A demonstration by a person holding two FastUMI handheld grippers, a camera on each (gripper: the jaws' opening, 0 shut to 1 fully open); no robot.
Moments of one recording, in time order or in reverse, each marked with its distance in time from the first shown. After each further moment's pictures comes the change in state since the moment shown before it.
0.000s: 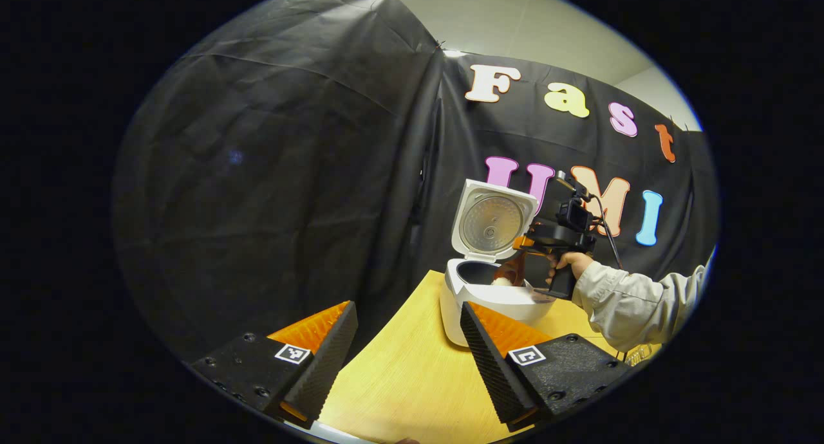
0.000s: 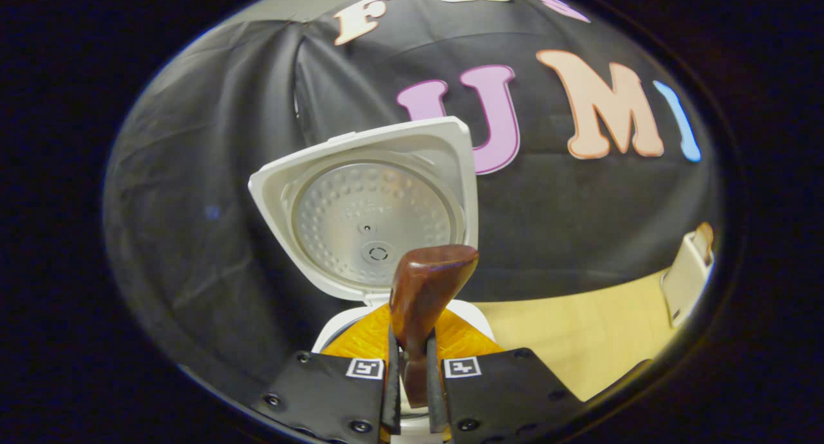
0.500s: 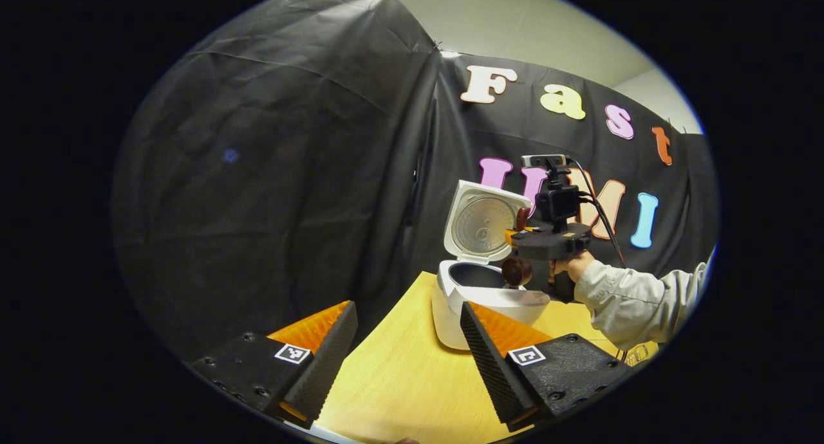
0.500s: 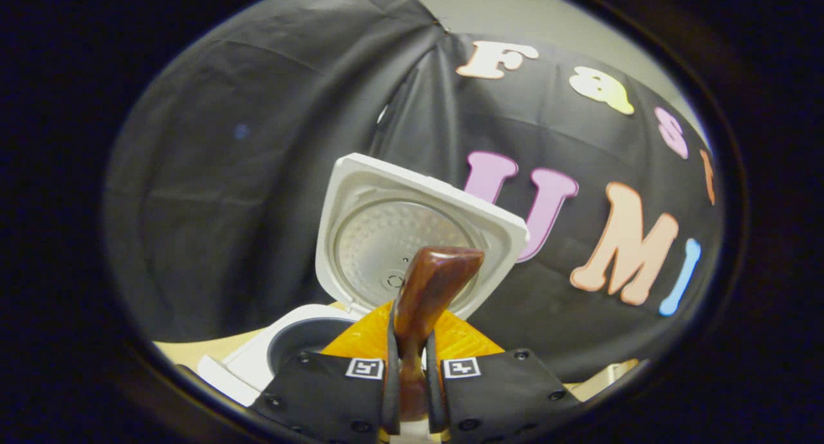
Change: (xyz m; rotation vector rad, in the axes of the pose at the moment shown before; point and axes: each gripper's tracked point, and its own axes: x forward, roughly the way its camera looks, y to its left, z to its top) left arm 0.004 -0.013 0.001 -0.002 -0.014 -0.025; right arm -0.031 0.035 0.045 -0.569 -0.241 -0.012
